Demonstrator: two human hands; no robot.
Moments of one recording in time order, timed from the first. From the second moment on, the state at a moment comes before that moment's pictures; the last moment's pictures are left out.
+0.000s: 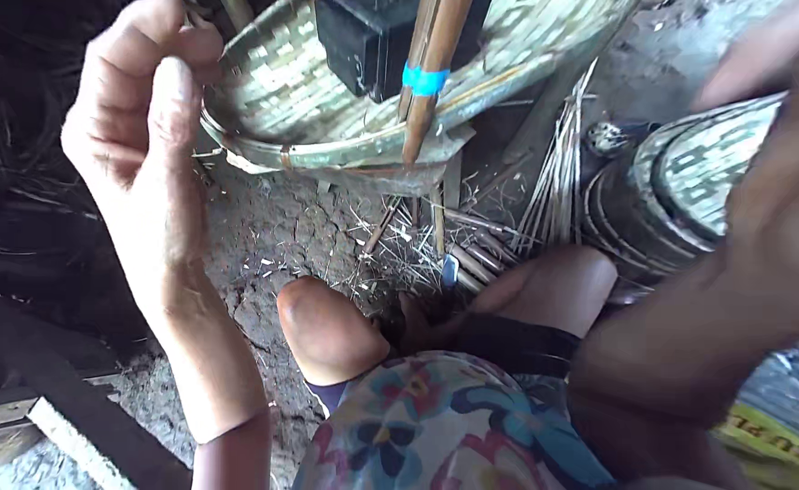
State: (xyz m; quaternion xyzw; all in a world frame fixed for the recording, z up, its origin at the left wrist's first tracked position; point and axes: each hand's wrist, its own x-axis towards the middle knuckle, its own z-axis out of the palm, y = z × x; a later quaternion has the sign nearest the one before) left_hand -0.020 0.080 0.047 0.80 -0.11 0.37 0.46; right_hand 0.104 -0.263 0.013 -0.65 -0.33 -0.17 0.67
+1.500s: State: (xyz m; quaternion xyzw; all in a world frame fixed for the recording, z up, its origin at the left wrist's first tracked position) left_hand -0.013 0.054 0.025 0.85 -0.17 0.27 0.42; right_hand 0.020 -0.130 -0.047 -0.65 -0.40 0.07 0.64
